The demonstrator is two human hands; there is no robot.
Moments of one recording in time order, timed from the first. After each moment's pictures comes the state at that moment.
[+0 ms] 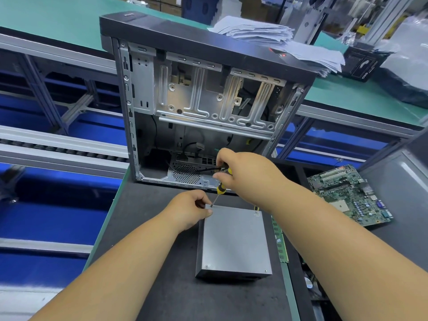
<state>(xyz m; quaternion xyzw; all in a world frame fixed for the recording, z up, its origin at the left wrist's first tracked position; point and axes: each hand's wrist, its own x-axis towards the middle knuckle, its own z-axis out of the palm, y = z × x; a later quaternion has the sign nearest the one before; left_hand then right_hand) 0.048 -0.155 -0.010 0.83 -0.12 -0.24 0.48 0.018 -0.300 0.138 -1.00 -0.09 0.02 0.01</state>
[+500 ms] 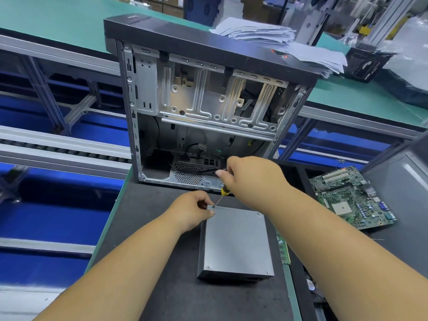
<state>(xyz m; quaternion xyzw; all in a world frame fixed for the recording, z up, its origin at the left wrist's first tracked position) 0.047 -0.155 -0.009 0.83 -0.12 -0.24 0.48 0.016 -0.300 0.131 -1.00 -0.03 0.01 -0.05</state>
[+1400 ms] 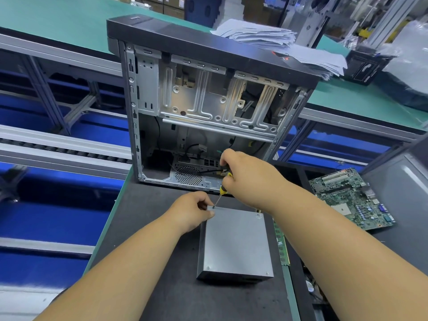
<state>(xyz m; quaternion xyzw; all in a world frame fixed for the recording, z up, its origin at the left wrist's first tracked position) 0.048 -0.155 -0.014 0.83 -0.12 -0.24 0.49 0.020 -0.301 0.133 -1.00 -0.07 0.03 0.05</state>
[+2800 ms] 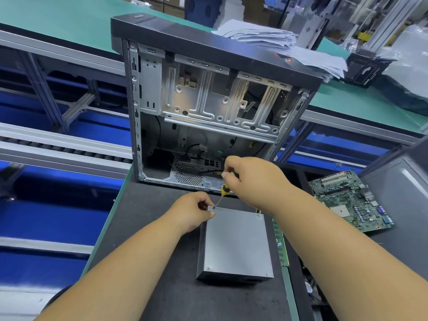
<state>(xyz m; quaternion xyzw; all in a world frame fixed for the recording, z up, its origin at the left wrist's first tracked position) 0.051 -0.155 -0.018 0.83 -0.12 -0.23 0.49 0.020 -0.306 0.126 -1.00 -0.07 0.00 0.02</state>
